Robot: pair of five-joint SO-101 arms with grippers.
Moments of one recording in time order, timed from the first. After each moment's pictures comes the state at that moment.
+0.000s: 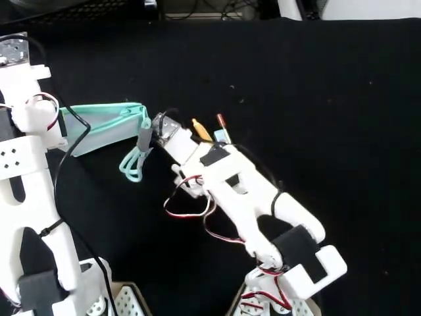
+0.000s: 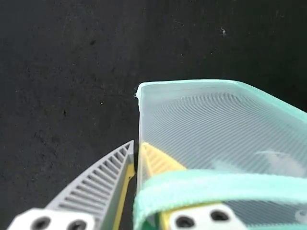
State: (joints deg) left arm -21.4 -17.8 0.0 90.9 -2.1; right arm -30.2 -1.2 40.5 40.0 22.5
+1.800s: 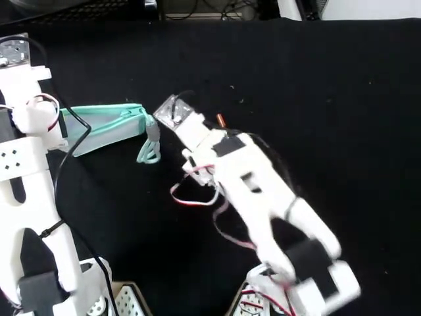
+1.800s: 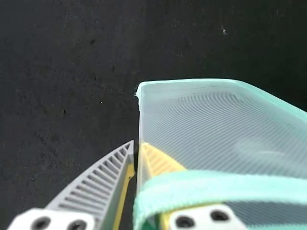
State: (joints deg) left arm -21.4 -17.9 0.9 90.9 -2.1; right arm -25.8 -12.3 38.0 48.4 22.5
